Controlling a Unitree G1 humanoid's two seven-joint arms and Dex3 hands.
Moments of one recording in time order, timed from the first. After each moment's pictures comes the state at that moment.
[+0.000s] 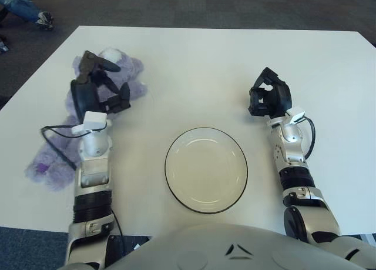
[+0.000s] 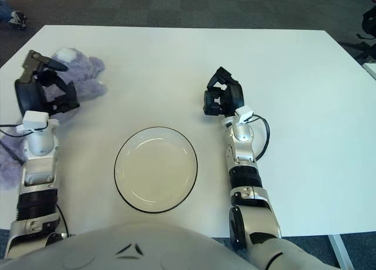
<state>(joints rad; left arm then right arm) -0.07 0.18 0.28 -0.20 0.42 -0.32 0.29 -0.32 -0.08 -0.12 0.45 0.10 -0.51 0.15</state>
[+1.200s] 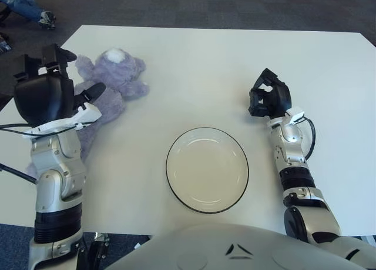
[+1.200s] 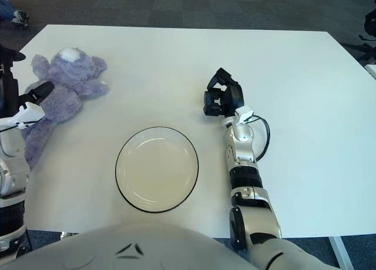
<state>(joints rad) 0.02 0.37 0.24 -0.44 1.09 0.25 0.08 -0.32 -0.09 -0.12 0.45 0.10 -0.49 0.15</state>
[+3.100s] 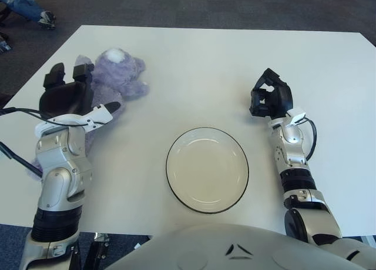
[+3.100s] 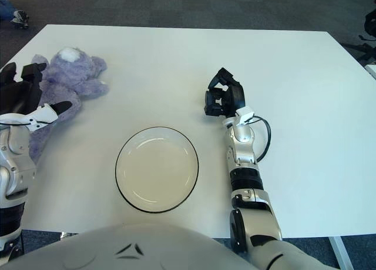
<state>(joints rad) 0.01 0.47 0.11 -0.44 1.09 0.39 -0.37 -0.30 -0.09 -0.12 0.41 0.09 -0.48 0.12</state>
